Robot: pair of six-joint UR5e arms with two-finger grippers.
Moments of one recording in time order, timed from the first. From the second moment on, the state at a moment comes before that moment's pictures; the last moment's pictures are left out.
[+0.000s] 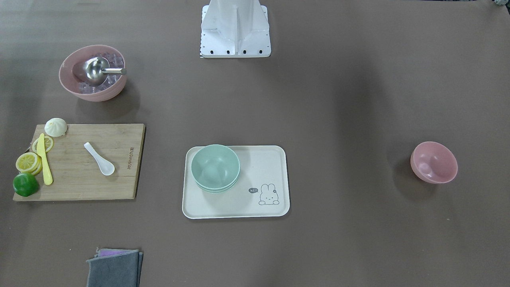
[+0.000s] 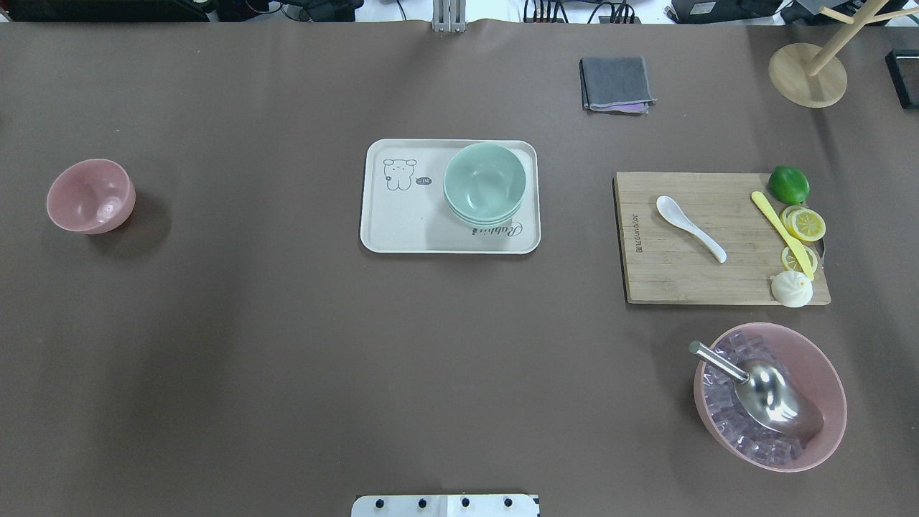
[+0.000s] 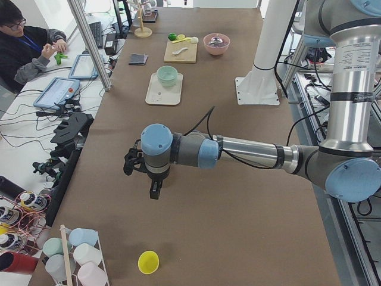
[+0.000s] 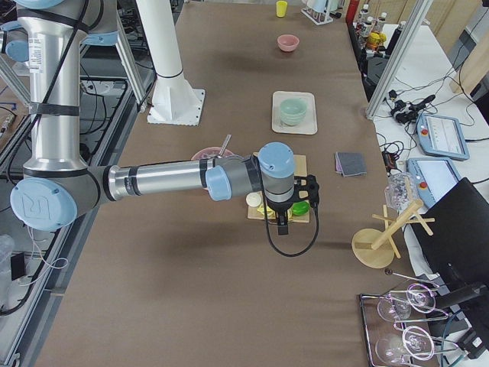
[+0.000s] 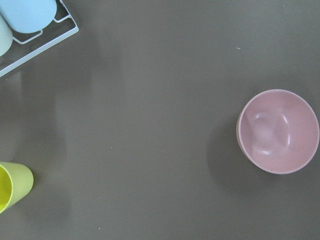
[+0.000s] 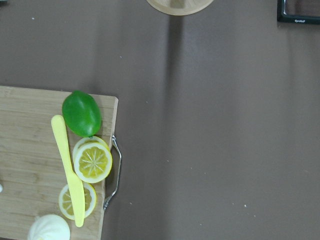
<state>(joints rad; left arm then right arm) -1.61 -1.61 -1.66 -1.60 -2.45 0.02 1.51 -1.61 1.78 -1.43 2.39 0.19</state>
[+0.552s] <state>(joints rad) -1.60 -1.64 -1.59 -1.66 -2.53 0.02 1.46 -1.59 1.78 -1.41 2.38 0.22</state>
